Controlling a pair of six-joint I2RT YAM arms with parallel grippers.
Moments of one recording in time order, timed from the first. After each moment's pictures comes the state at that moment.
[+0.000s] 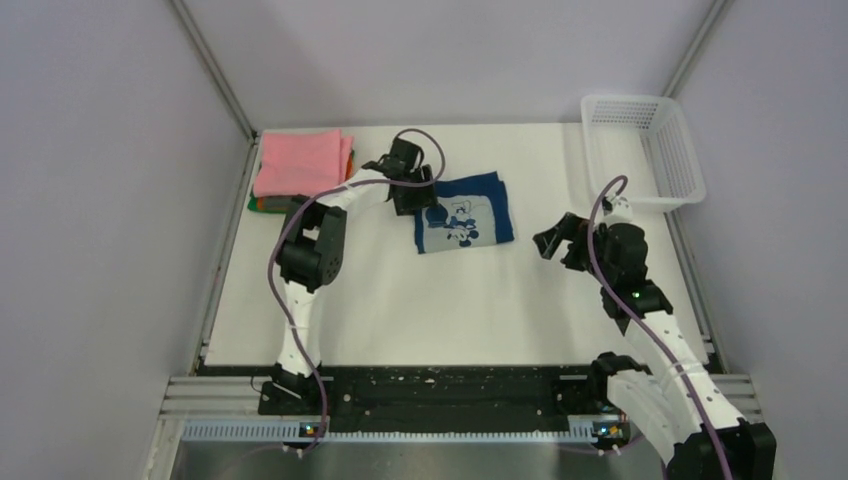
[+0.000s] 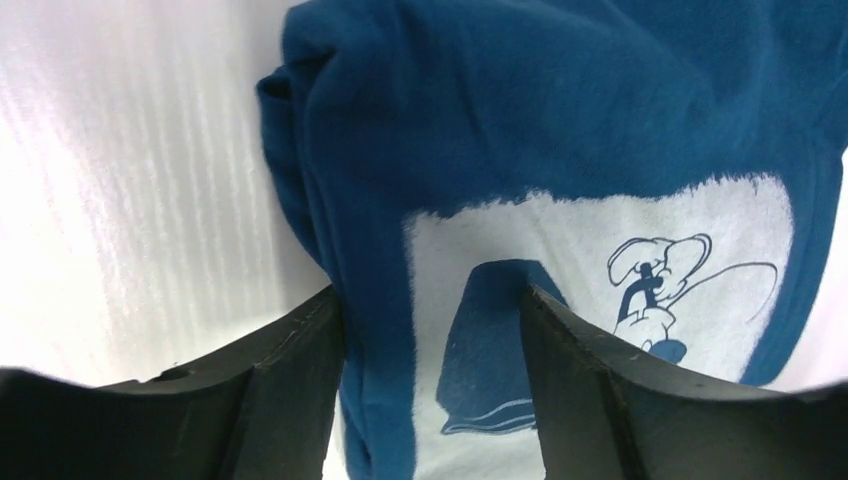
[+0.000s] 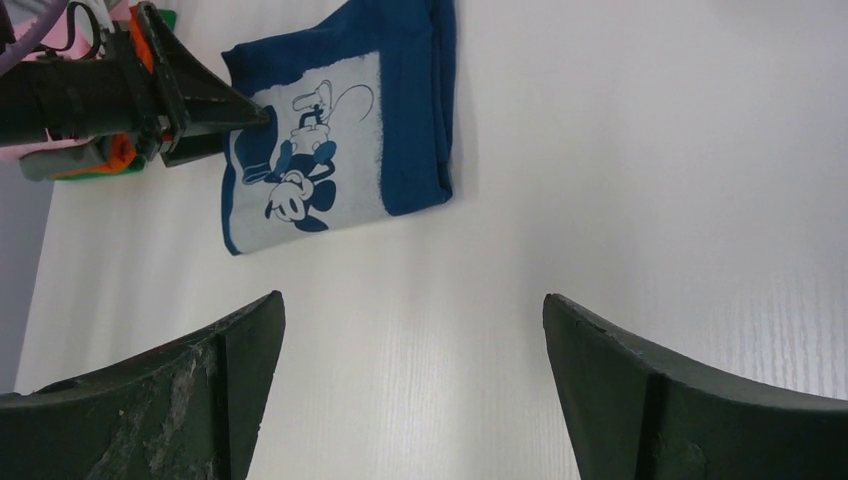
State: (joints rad) left arm -0.41 2.18 1.66 -0.44 0.14 -0.60; right arm 0.14 0.80 0.51 -0.13 -0.17 0.49
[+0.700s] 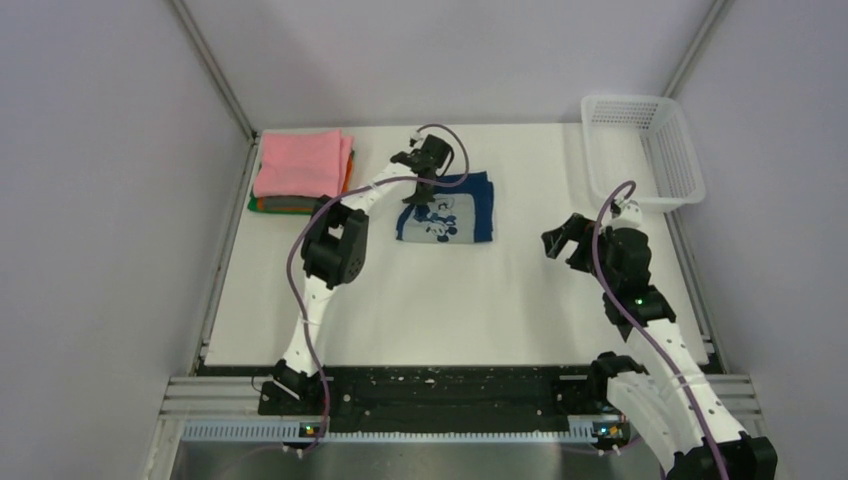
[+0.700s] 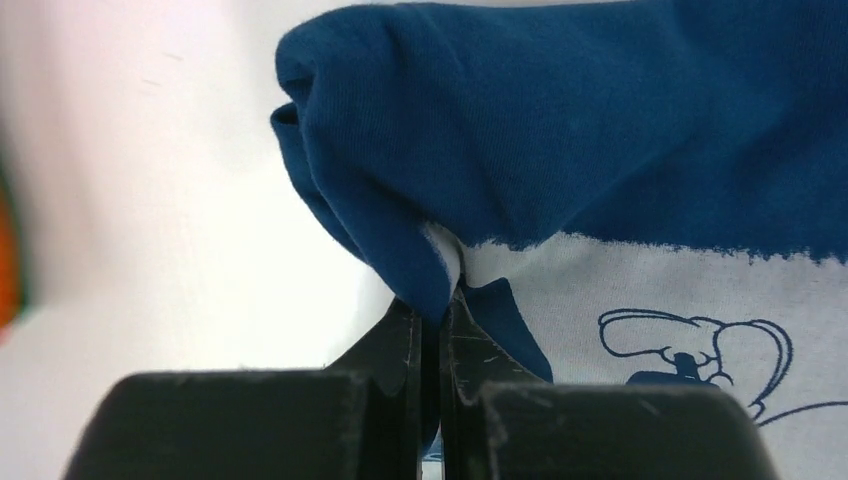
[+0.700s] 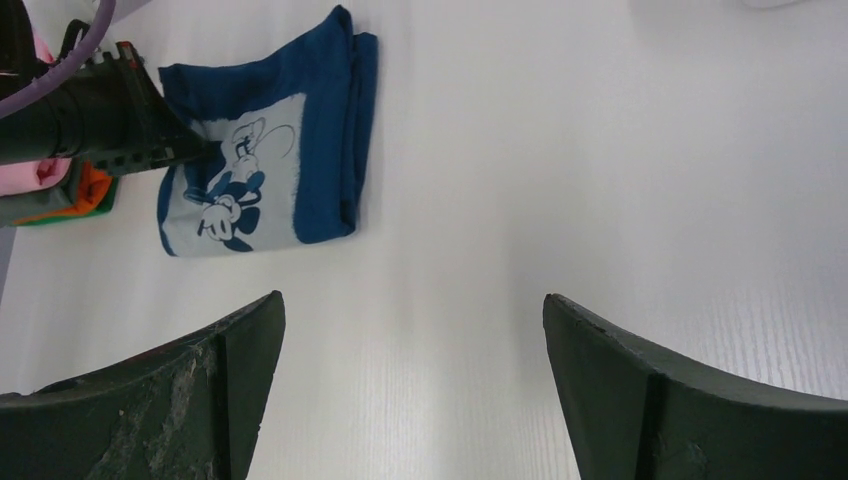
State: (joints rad) left arm -0.52 2.34 1.98 -0.69 -0.34 -0.44; right arm 0.14 0.73 0.50 -0.15 -0.06 0.49
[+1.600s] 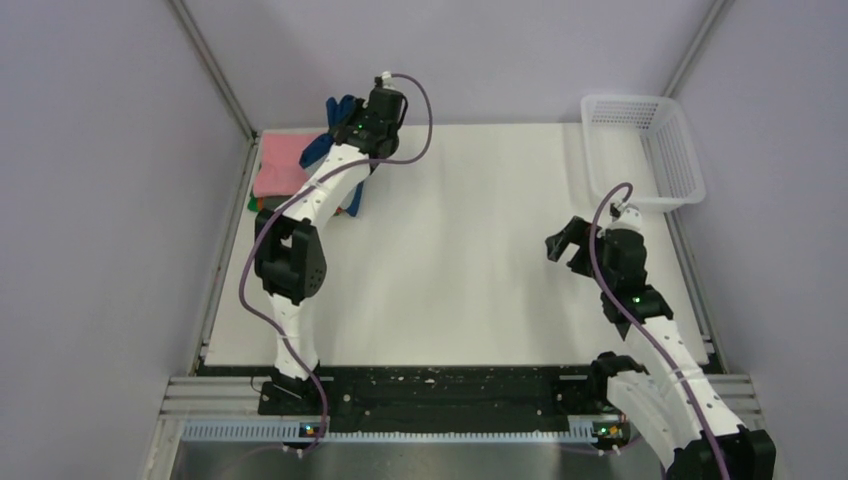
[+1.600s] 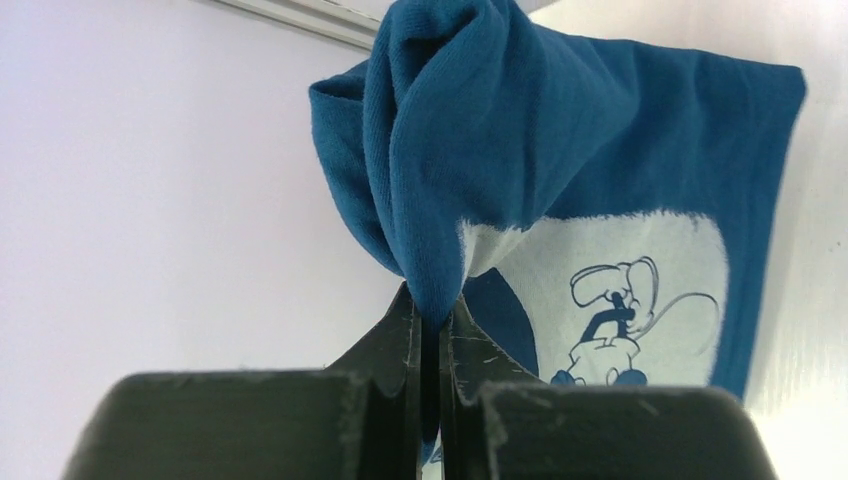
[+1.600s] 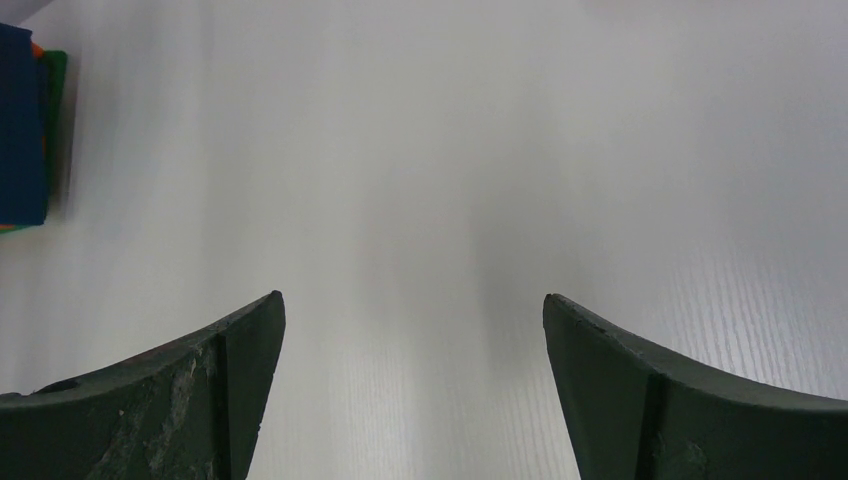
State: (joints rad) left arm -0.40 2.03 1.89 -0.45 -0.93 0.47; right arm 0.14 0.75 0.48 -0.18 0.01 0.49
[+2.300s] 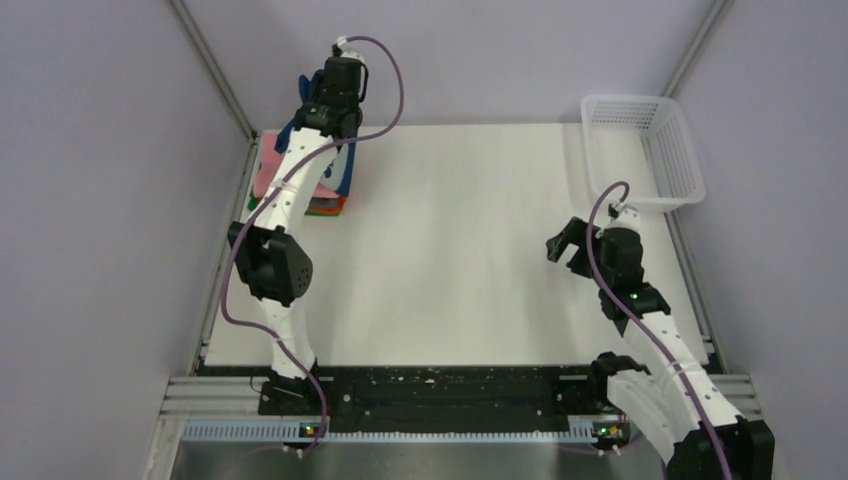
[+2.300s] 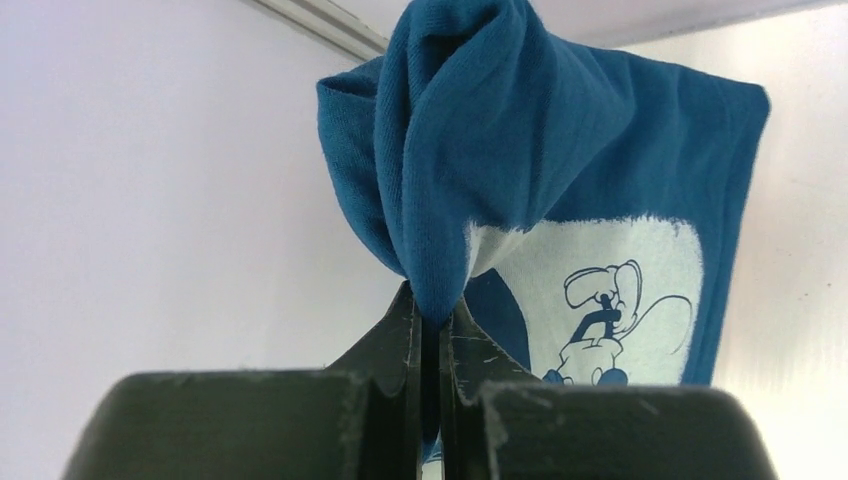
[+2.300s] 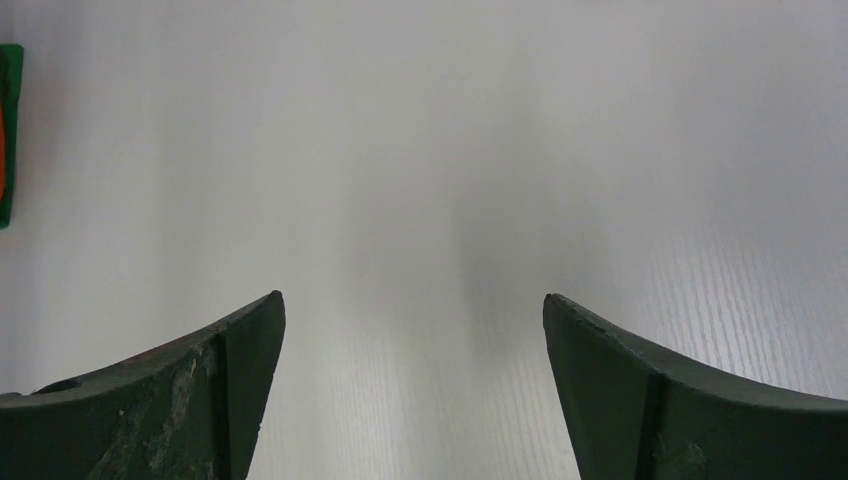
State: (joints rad) left arm -0.29 1.97 2.10 -0.62 -0.77 0.36; right arm 0.14 0.78 0.48 -0.19 0.04 0.49
